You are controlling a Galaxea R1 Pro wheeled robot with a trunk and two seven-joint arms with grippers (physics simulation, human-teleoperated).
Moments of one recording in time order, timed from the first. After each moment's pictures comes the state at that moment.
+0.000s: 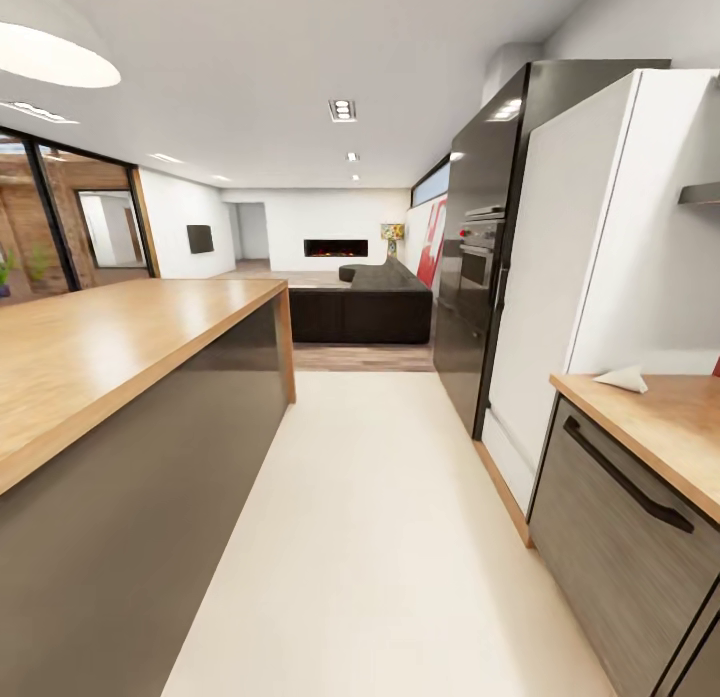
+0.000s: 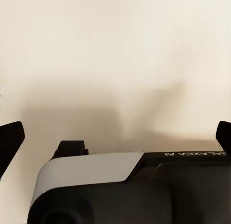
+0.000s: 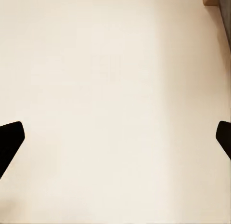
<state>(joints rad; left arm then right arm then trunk) 0.01 -0.07 0.01 -0.38 0.00 -0.02 0.00 -0.11 -0.07 0.00 -0.48 0.00 -0.18 0.00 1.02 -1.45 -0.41</state>
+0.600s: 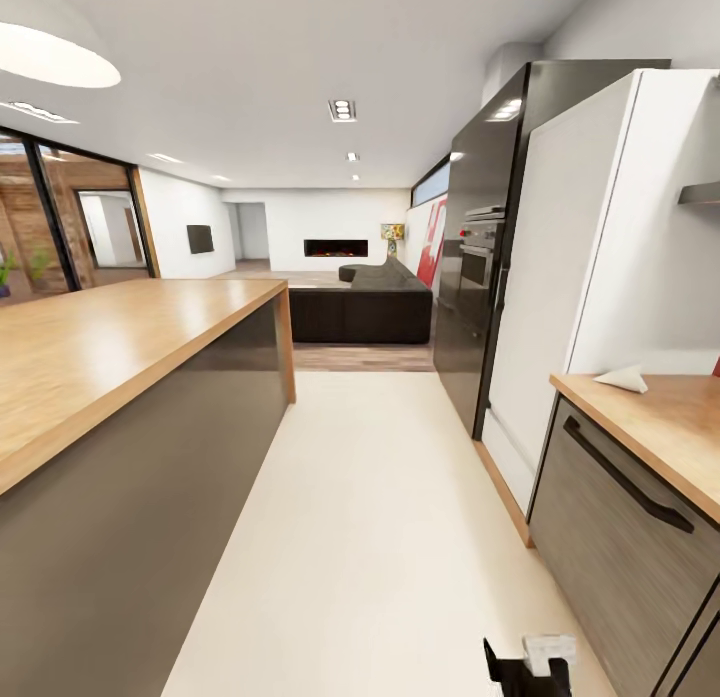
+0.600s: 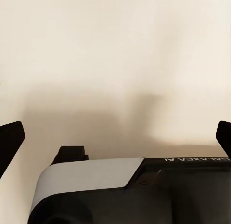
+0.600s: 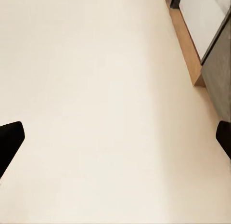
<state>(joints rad) 0.01 -0.07 0.01 -0.38 0.00 -0.05 0.00 -0.10 -0.07 0.00 -0.77 -0.01 -0.18 0.00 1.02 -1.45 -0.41</state>
